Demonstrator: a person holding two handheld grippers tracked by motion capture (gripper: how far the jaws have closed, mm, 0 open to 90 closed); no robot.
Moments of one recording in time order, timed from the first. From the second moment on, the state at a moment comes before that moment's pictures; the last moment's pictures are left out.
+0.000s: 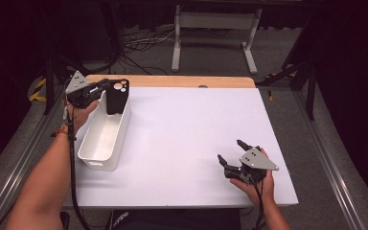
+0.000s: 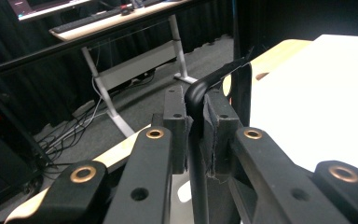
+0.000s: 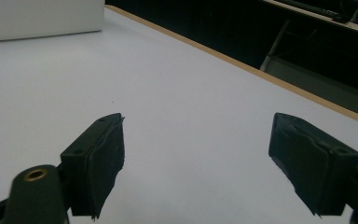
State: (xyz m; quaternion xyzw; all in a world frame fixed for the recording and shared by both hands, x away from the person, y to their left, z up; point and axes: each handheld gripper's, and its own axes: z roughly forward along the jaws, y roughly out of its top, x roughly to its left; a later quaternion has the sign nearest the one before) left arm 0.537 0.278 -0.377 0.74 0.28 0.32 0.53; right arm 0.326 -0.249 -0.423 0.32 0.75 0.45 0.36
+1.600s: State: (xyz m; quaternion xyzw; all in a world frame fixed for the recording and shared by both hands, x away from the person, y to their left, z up) left arm 0.553 0.287 -0.402 0.74 0.37 0.32 0.47; right arm 0.324 -0.244 -0.422 0.30 0.76 0.45 0.35
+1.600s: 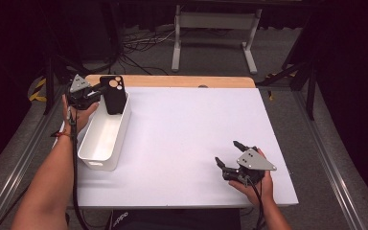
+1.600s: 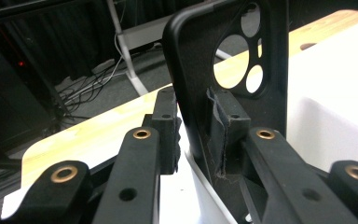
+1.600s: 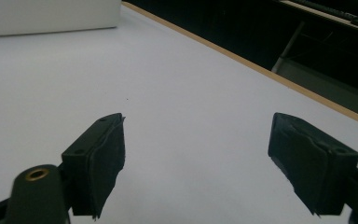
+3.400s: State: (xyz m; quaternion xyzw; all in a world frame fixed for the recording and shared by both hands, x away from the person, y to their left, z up) left arm 0.488 0.288 -0.353 0.70 0.36 0.36 0.51; right arm 0.327 -0.236 -0.416 0.27 0.76 0.47 0.35
